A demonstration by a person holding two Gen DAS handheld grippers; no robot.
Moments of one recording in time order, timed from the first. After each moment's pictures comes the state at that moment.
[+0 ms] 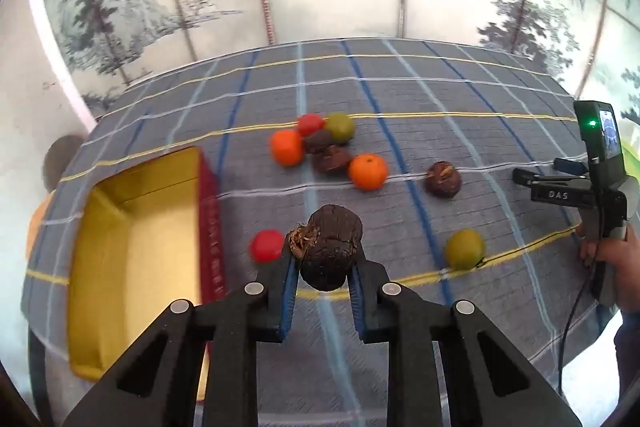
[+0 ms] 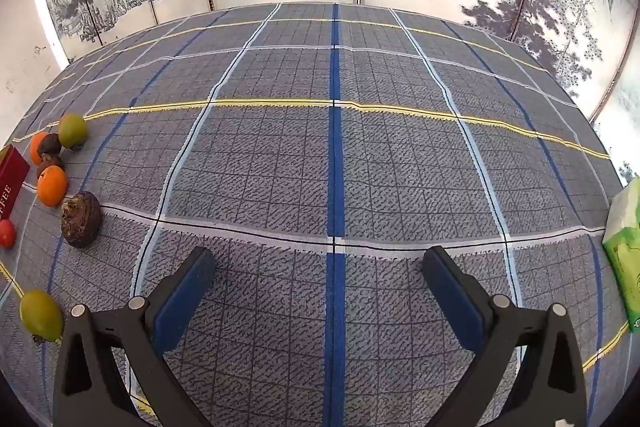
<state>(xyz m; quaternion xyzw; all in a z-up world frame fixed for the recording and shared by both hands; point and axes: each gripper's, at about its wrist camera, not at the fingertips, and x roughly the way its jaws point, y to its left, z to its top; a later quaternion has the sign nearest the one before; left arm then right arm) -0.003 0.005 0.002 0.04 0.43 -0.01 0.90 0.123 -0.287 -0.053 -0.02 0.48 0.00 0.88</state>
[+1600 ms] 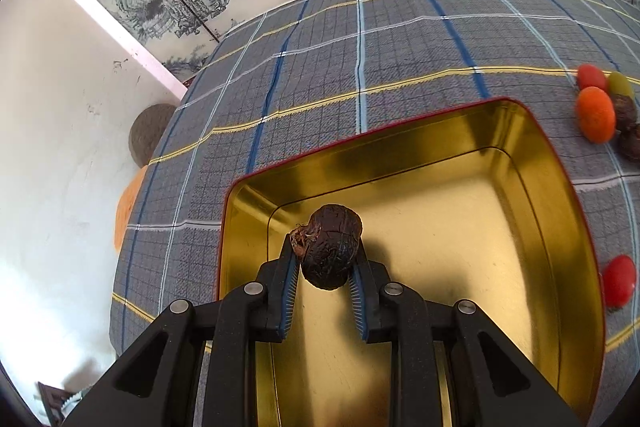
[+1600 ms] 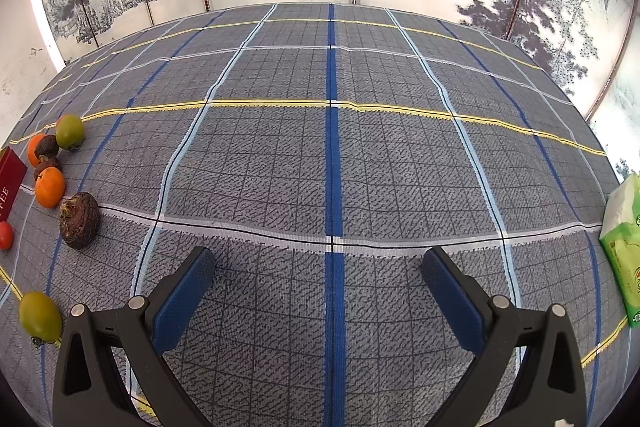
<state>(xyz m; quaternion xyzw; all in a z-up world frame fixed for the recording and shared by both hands) 0.104 0.191 -0.063 0.14 0.53 0.13 0.83 0.120 -0.287 -0.051 -0.02 0.48 0.00 0.88</state>
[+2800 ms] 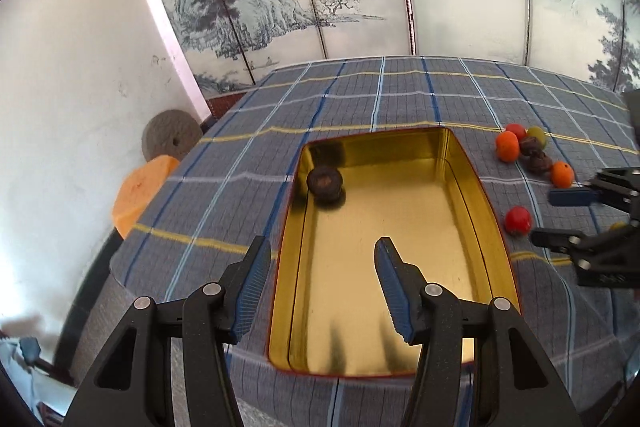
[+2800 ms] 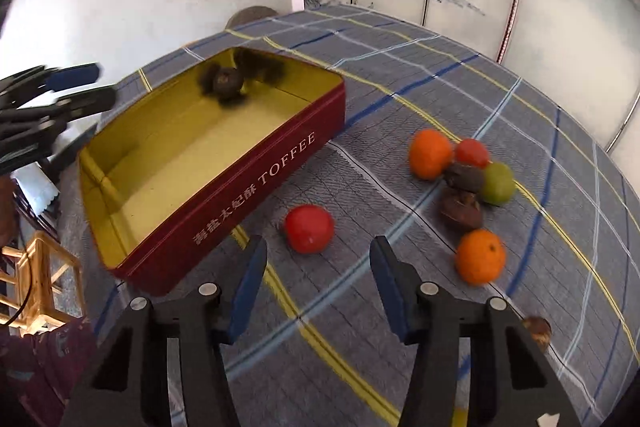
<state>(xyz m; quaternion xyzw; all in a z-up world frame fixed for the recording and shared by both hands) -0.072 0.195 0.013 0.03 0.40 0.14 0.91 0.060 0.000 -0.021 -0.17 0.43 0.38 0.80</state>
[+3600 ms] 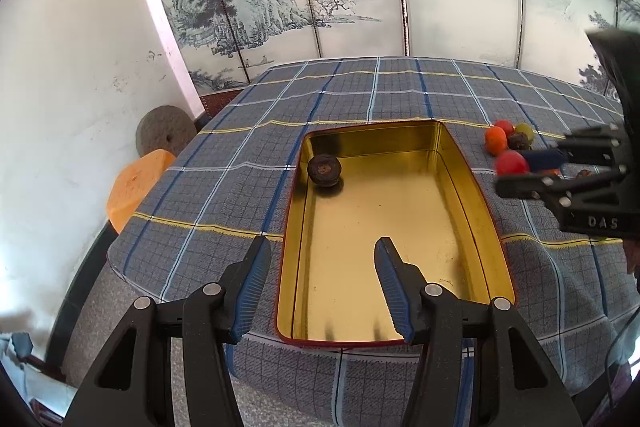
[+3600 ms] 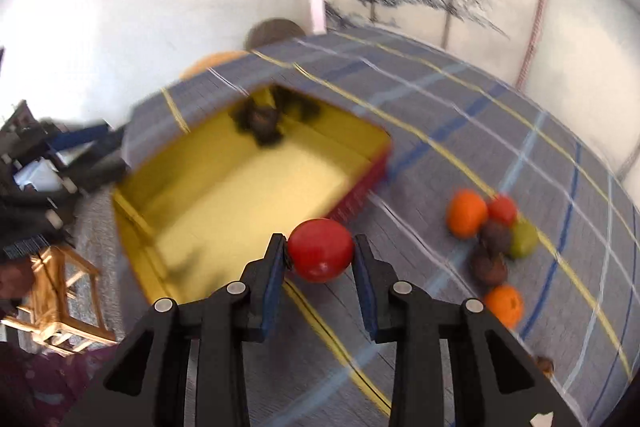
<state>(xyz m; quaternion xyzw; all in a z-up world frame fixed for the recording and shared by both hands) -0.092 0.199 0.020 0.02 0.39 0.13 0.91 0.057 0.045 0.029 -0.17 0.41 0.43 0.79</state>
